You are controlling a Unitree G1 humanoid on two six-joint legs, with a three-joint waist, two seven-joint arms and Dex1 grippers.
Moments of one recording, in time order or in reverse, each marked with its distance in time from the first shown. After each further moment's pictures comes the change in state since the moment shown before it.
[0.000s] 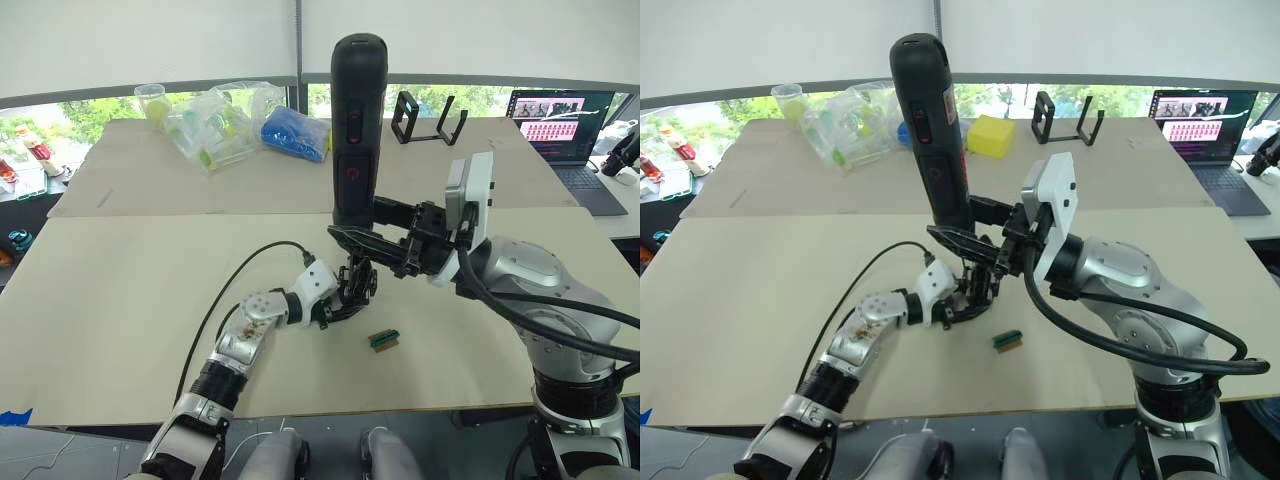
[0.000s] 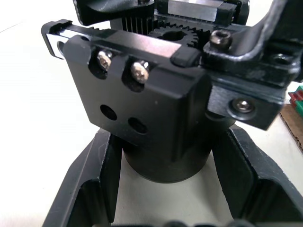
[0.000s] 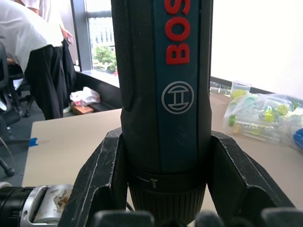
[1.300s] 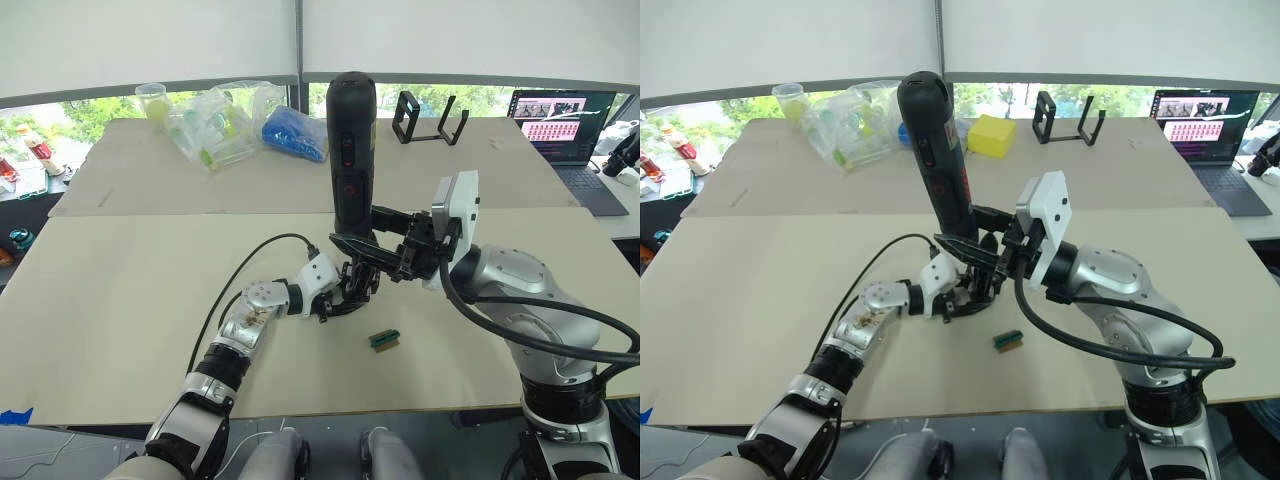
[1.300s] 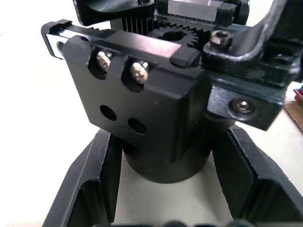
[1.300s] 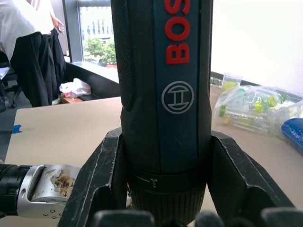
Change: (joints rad) left arm -0.090 -0.010 0.000 0.147 -0.002 -0.083 -0.062; right arm 0.049 0.049 0.024 0.053 -0.158 -0.077 0.079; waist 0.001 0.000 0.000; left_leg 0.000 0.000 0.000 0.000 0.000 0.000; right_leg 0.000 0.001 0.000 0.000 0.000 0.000
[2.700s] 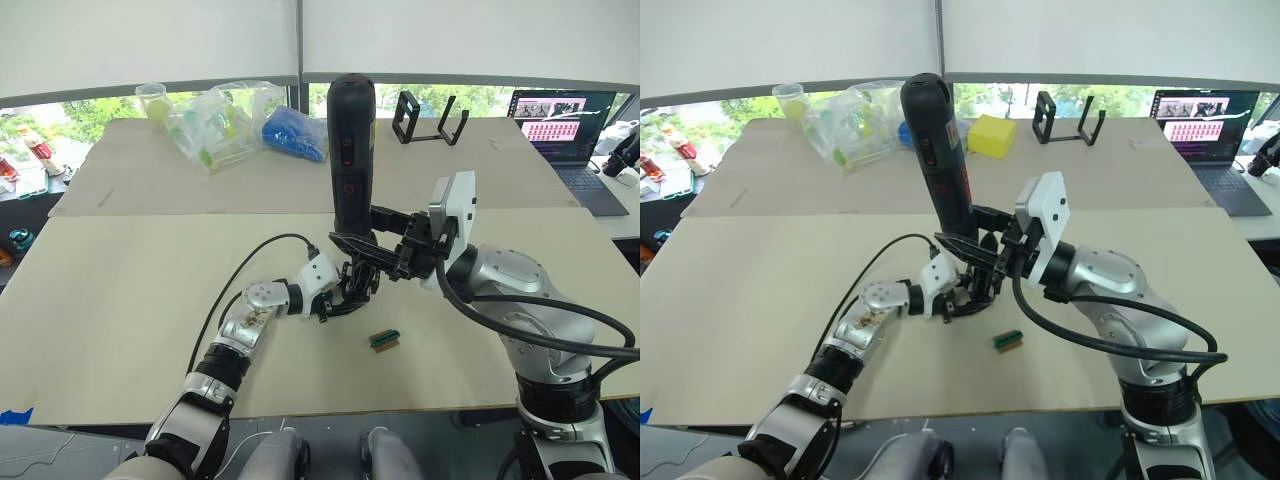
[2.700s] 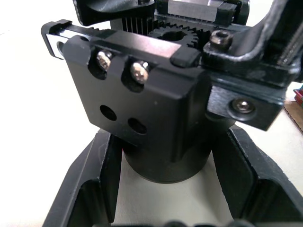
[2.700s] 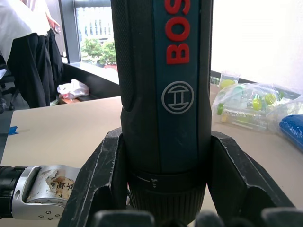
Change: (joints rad) left arm 0.000 -0.004 0.000 0.000 0.000 0.000 0.001; right arm 0.000 0.020 0.000 0.015 -0.020 0.000 0.002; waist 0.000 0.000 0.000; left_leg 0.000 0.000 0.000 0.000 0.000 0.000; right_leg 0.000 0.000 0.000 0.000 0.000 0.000
